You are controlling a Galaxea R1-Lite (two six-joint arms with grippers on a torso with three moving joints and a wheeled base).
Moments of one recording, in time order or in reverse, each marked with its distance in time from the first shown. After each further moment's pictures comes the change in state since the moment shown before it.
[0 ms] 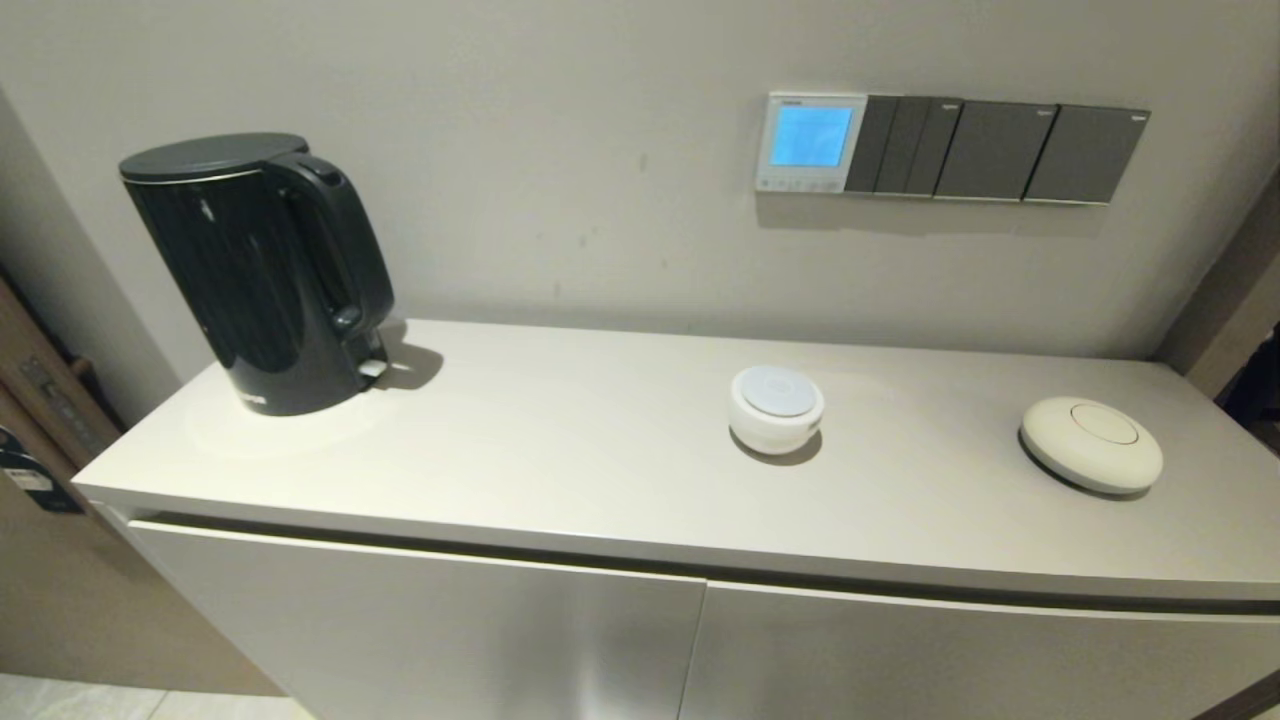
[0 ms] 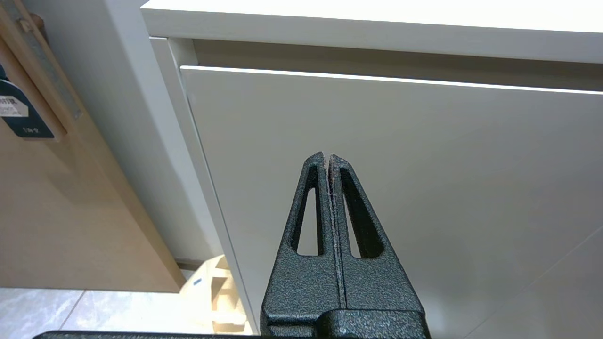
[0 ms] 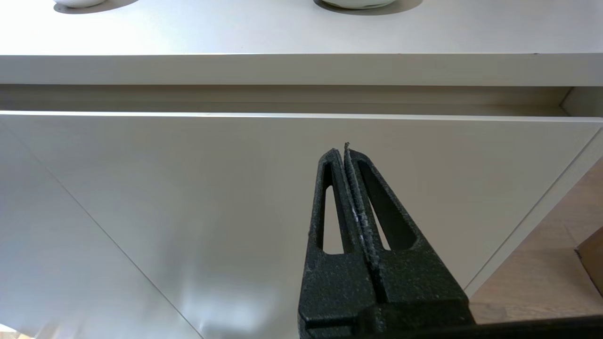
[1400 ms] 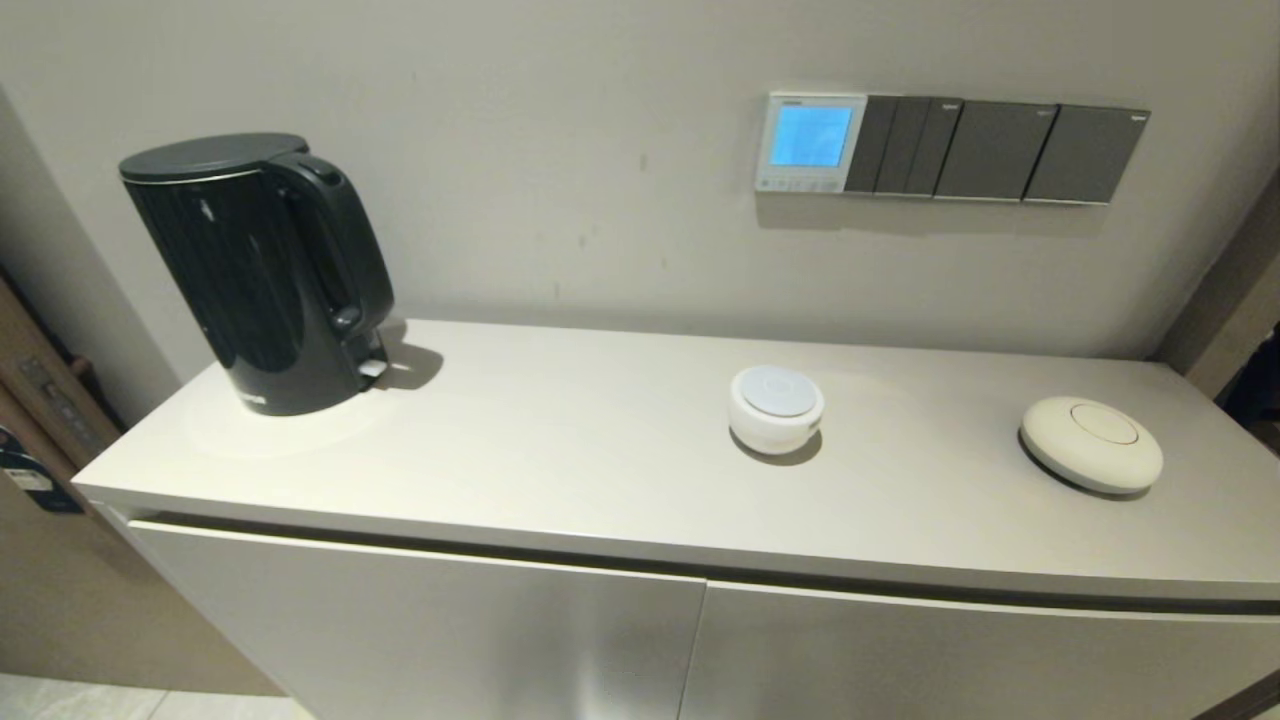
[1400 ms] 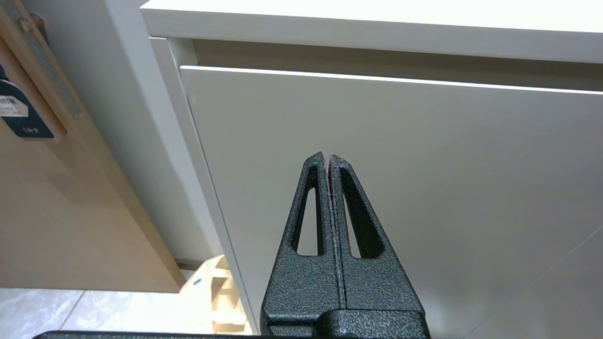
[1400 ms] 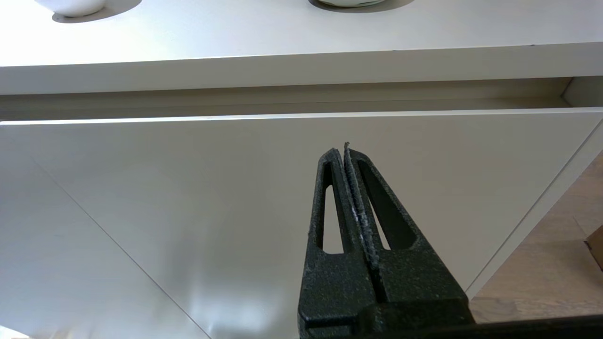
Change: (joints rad) left arm 0.000 0.000 0.000 0.000 0.000 0.000; right arm 0.002 0.000 0.004 -0.007 -0.005 0.037
